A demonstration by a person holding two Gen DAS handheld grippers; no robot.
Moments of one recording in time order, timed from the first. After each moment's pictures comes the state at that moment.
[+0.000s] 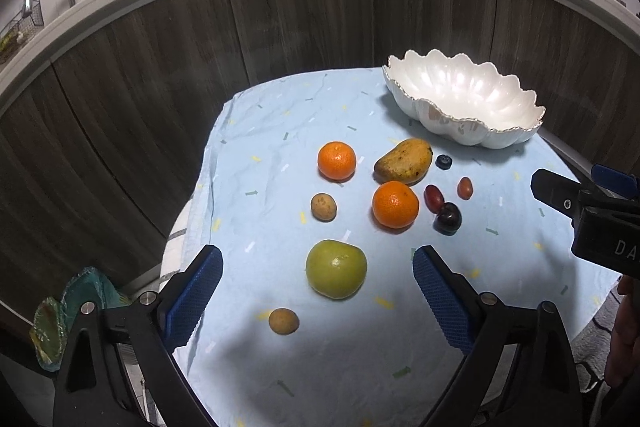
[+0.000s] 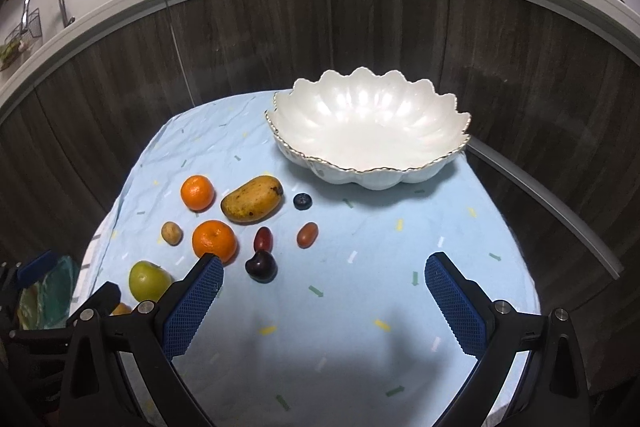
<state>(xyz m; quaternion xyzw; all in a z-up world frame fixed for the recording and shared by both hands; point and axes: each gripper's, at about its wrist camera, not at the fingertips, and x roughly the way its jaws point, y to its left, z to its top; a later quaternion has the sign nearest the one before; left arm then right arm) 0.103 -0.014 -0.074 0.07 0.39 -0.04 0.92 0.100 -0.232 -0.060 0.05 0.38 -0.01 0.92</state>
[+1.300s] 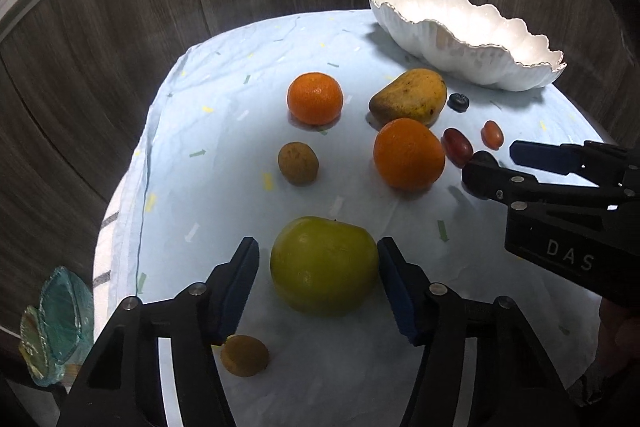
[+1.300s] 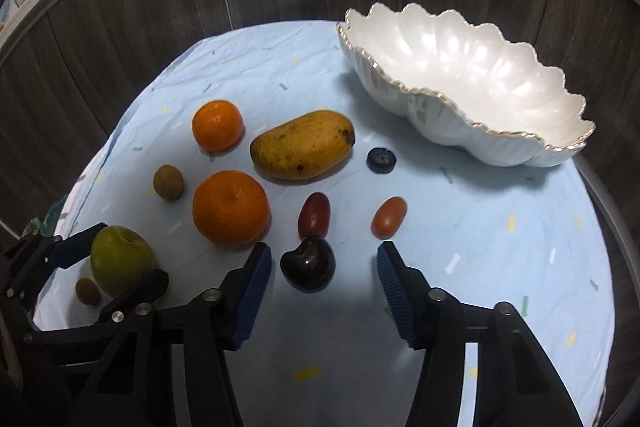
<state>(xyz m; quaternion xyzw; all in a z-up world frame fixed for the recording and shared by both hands) 0.149 -0.018 -0.148 0.08 0.45 -0.08 0.89 0.161 -0.184 -0.138 0.00 0.46 0.08 0.89</state>
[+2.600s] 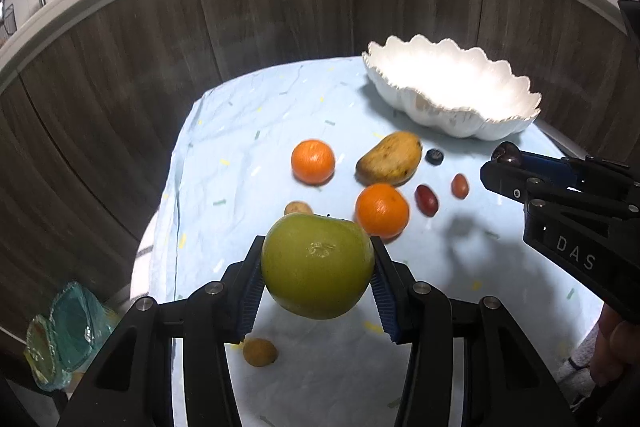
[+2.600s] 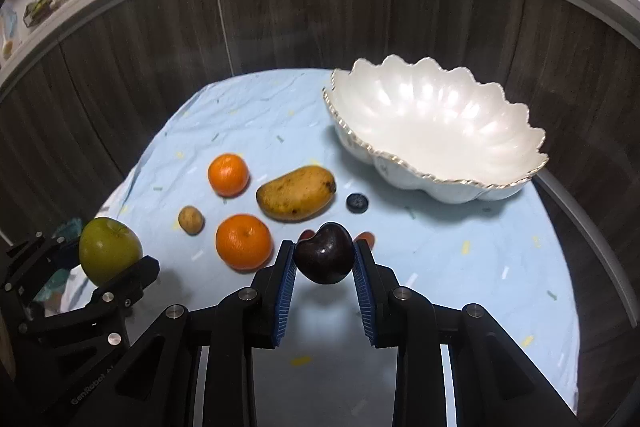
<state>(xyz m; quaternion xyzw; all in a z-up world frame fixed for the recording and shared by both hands) 0.133 -0.027 -0.086 0.08 0.40 -0.08 0.91 0.137 -0.202 -0.078 0.01 0.39 0.06 0.92</state>
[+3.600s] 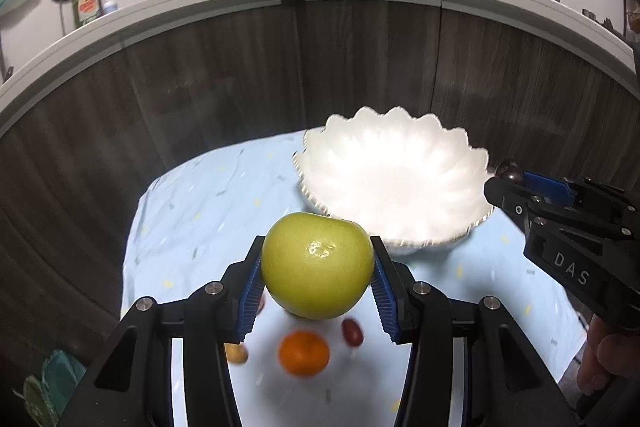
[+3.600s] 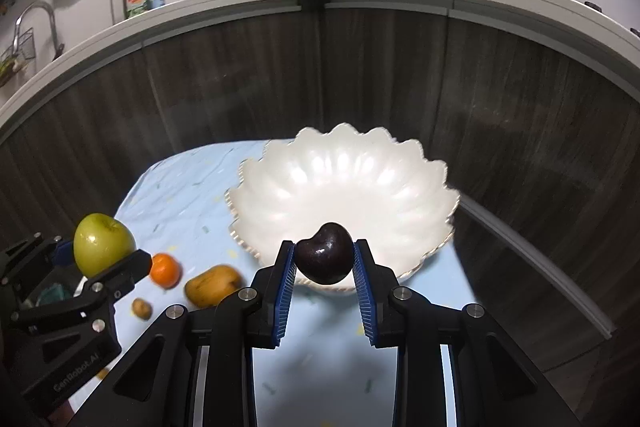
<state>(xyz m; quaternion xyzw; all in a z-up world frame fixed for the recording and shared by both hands) 0.200 -0.117 -0.021 0.09 0.34 -0.15 0.92 0.176 -0.290 -0.021 0.04 0.34 -0.01 0.94</state>
